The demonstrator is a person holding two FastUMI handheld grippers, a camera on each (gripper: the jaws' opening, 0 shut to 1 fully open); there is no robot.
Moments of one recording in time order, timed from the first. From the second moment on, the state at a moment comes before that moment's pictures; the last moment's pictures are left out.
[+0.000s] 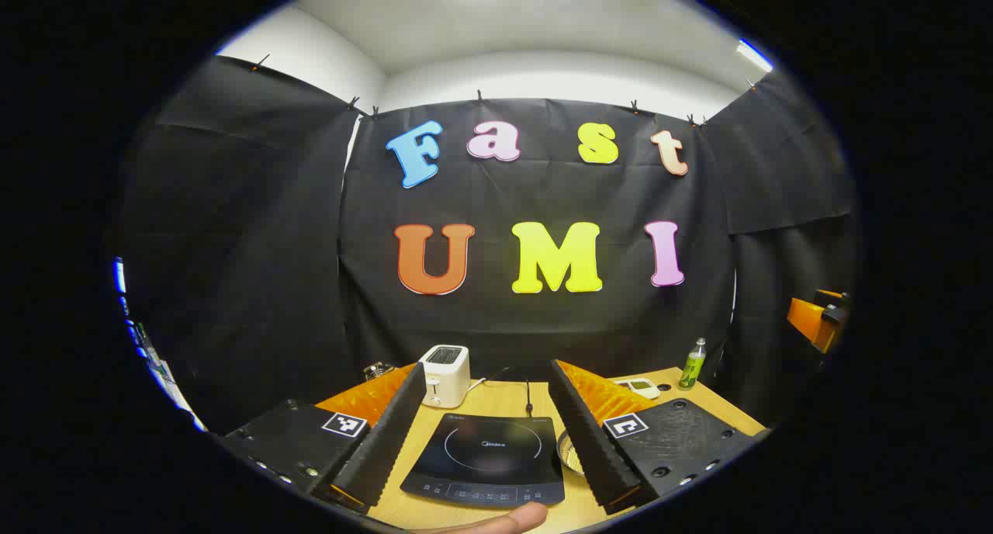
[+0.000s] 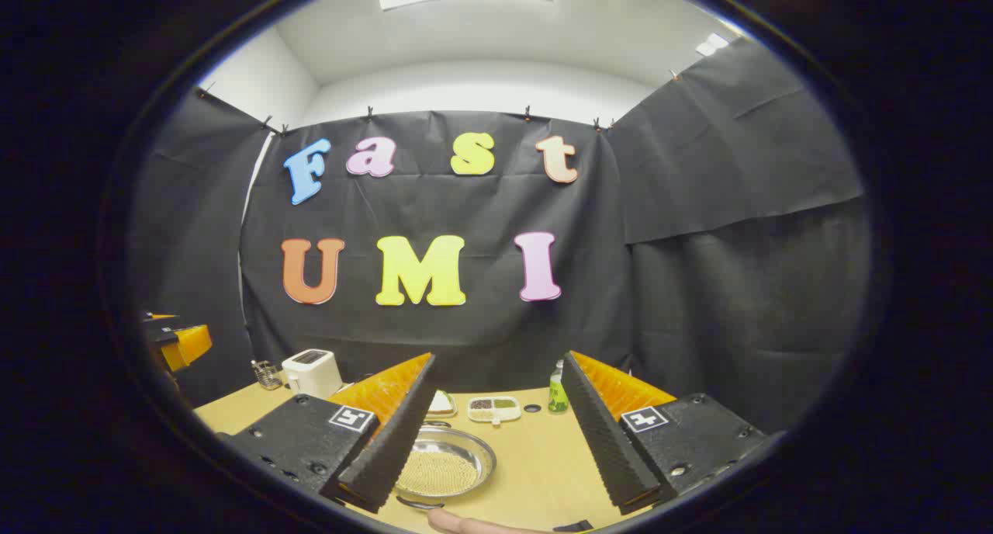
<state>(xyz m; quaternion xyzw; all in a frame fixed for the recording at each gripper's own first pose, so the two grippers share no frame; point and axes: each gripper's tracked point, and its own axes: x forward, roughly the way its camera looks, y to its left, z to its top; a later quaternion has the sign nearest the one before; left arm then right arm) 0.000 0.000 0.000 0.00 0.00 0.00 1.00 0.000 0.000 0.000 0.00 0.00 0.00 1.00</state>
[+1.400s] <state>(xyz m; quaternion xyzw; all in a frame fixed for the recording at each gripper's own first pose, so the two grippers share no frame) -0.028 0.007 -0.013 0.03 -0.02 -0.01 1.00 0.023 0.092 -0.092 0.03 0.12 0.15 0.98</state>
